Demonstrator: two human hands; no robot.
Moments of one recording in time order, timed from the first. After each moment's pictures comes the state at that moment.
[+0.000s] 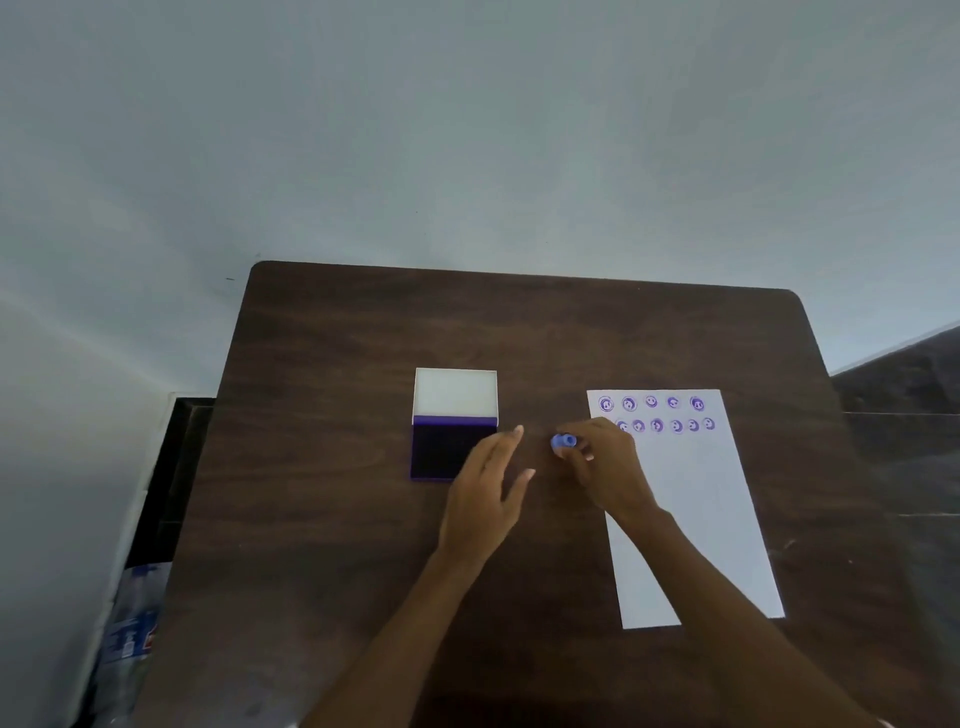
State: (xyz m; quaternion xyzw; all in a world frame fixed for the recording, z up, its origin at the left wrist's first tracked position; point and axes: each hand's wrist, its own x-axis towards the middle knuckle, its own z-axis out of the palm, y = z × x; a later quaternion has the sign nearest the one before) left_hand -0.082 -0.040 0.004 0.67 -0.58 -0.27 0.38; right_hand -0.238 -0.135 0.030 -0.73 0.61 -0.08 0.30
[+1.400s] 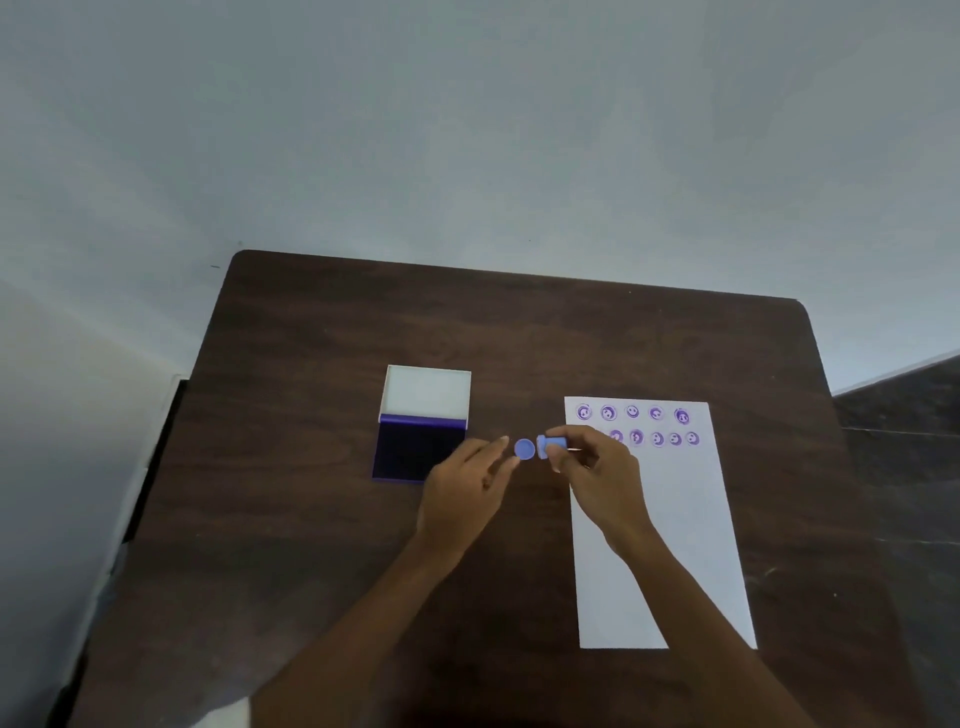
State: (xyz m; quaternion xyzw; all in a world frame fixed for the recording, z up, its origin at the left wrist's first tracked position) left_hand -0.109 -0.061 0.004 0.70 -0.58 -0.19 0.36; right_hand -0.264 -0.133 0.050 -0.63 0.62 -0.21 0.42
